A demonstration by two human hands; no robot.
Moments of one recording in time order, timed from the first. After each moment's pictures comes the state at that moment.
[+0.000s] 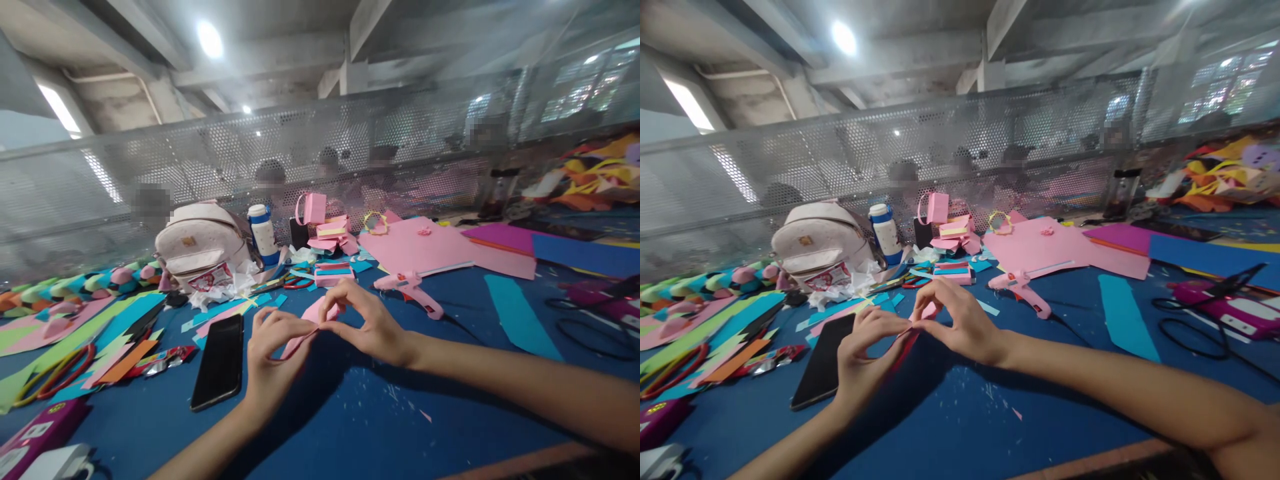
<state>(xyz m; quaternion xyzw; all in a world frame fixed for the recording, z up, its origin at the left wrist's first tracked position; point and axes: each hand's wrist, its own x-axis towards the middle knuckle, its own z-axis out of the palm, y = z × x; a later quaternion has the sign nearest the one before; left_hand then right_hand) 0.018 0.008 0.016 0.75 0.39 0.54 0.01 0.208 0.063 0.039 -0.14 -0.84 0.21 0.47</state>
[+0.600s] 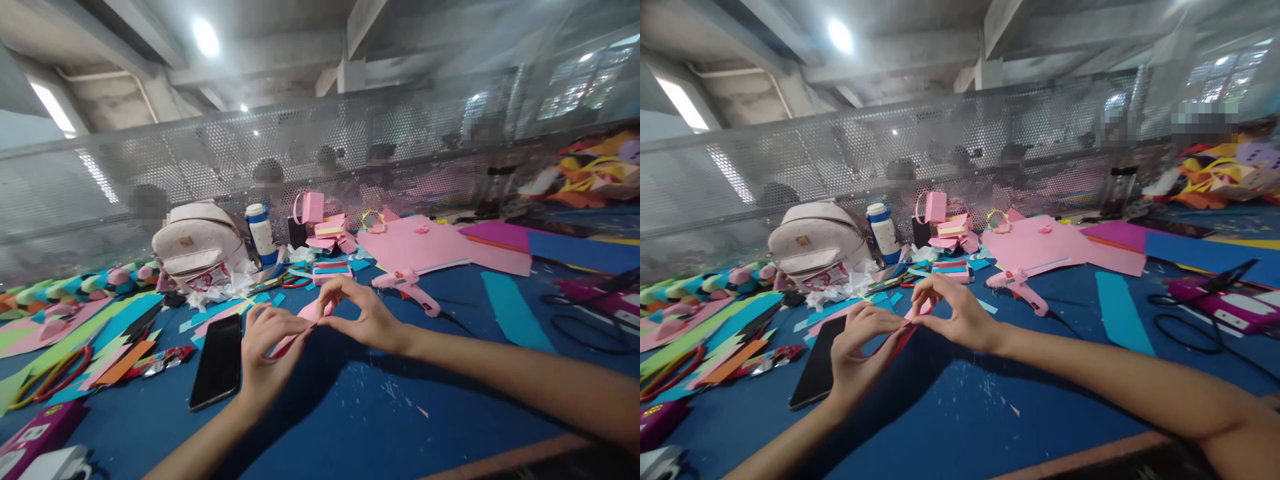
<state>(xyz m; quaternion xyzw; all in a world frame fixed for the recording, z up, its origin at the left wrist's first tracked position) 0.012 0.012 0.020 0.76 0.37 0.53 -0.03 0.206 0.070 0.041 -0.14 -0.81 0.31 0.47</state>
